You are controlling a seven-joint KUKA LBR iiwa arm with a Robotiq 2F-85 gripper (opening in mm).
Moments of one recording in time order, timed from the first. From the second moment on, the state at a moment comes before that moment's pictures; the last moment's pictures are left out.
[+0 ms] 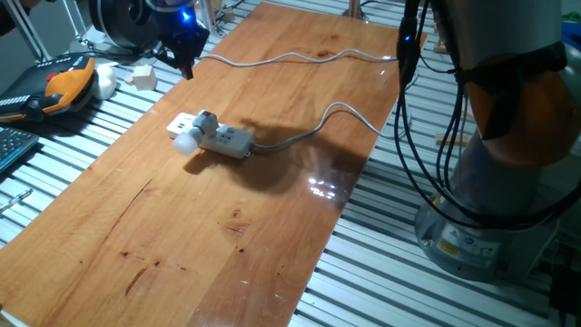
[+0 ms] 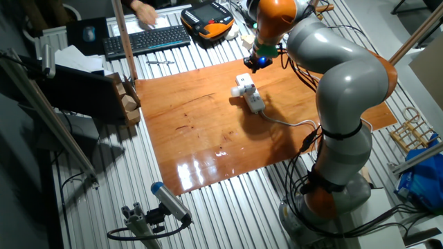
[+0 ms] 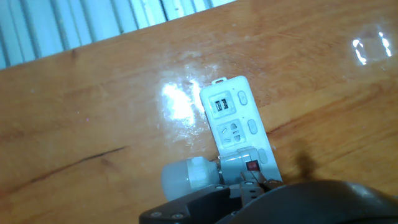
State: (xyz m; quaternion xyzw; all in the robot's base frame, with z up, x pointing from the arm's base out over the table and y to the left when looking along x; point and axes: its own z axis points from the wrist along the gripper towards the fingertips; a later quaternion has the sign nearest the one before) arm 0.625 0.024 0.223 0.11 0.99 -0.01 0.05
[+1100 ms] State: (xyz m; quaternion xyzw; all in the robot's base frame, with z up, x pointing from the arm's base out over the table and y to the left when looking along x) arm 0.623 0.025 0.226 -0.04 1.00 0.00 0.04
